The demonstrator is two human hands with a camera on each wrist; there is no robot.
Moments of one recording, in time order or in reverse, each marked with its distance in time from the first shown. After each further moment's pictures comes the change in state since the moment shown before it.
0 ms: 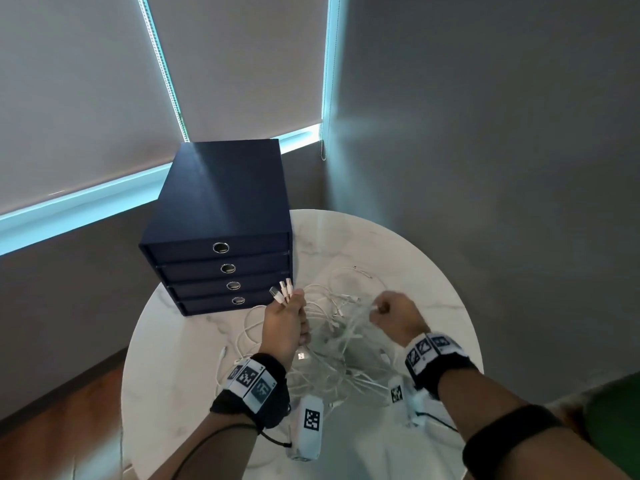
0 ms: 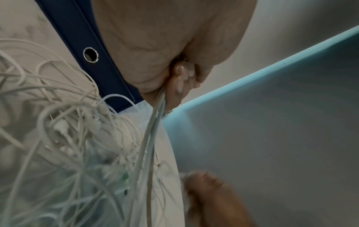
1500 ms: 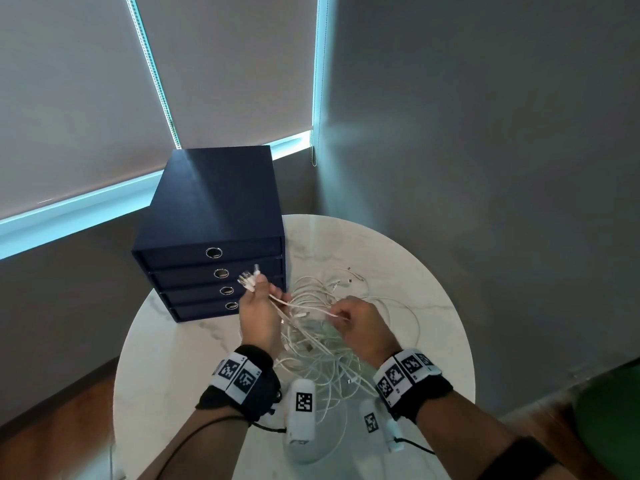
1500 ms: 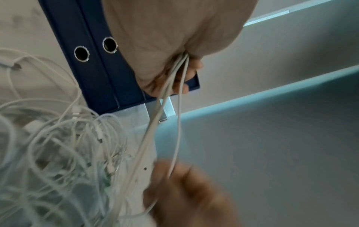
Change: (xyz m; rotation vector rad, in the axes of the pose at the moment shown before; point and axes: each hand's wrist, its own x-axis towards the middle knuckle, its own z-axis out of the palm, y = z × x) left_hand -0.002 0.031 0.002 -0.227 0.199 0.198; right_hand -0.047 -0.060 0.018 0.107 0.013 -0.316
